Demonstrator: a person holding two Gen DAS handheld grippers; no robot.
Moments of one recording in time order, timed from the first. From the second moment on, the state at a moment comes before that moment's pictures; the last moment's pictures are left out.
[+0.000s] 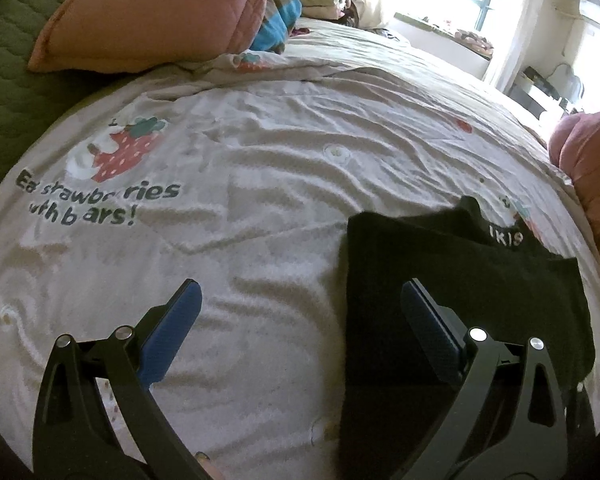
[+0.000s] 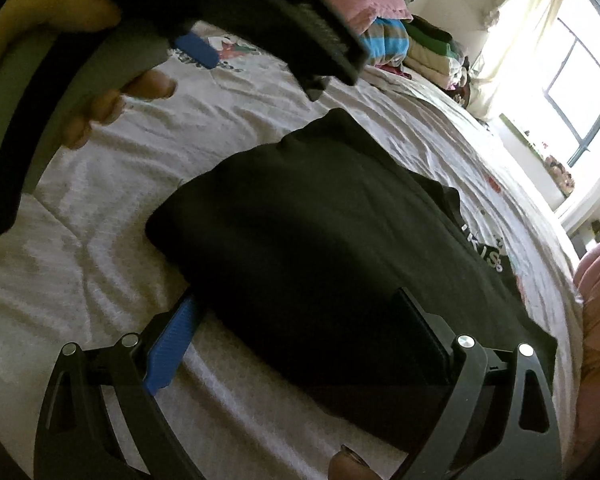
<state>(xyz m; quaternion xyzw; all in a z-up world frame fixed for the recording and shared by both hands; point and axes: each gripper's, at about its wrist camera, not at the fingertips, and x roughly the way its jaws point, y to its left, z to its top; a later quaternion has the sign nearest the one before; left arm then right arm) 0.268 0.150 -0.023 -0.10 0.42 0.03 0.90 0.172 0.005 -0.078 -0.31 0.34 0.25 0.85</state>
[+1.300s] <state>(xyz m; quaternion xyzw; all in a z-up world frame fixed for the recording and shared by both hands) 0.291 0.071 -0.028 -0.20 0.47 -0.11 0.85 0.162 -0.046 -0.026 -0.20 0.22 0.21 0.93</state>
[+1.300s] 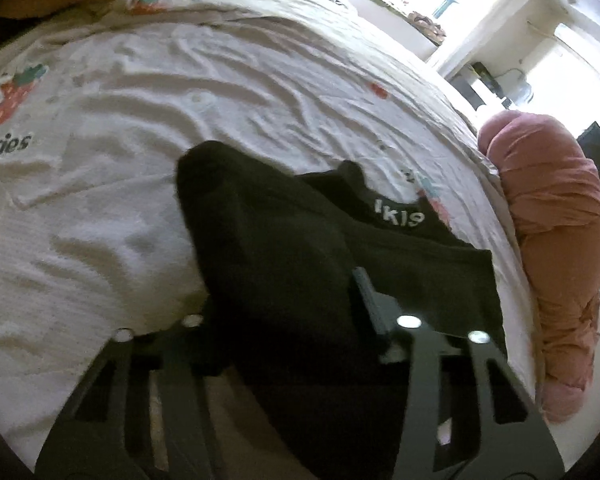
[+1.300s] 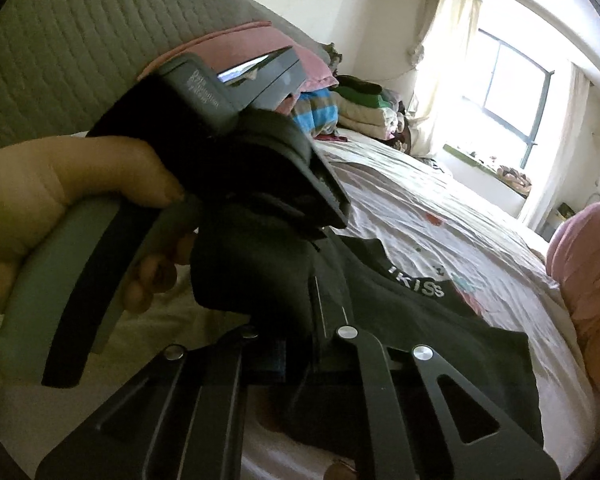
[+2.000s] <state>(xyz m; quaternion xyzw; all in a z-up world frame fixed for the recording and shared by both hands) 0.278 -0.048 0.063 -0.11 0.43 -0.15 0.88 0.138 -0.152 0.024 -0.10 0.18 0.16 0.97</state>
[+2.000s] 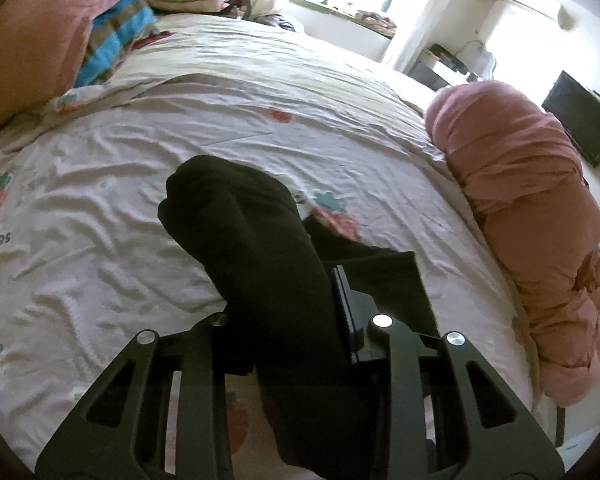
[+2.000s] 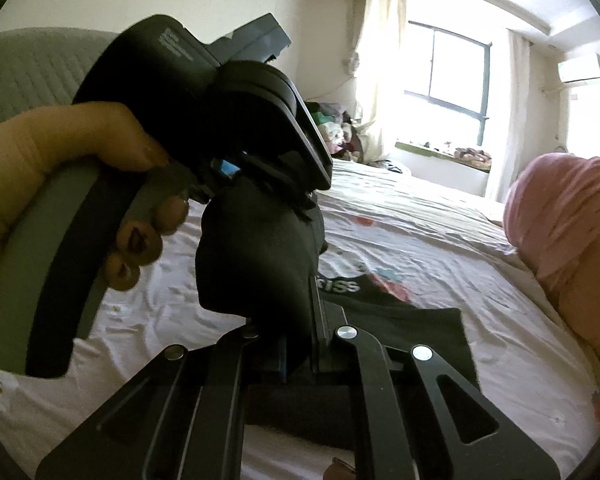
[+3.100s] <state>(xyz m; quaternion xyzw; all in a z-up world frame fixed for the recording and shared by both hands) 0.298 -0.163 0.011 -0.08 0.50 -0.19 0.84 0.152 -0.278 -0.025 0.08 0.31 0.13 0.94</state>
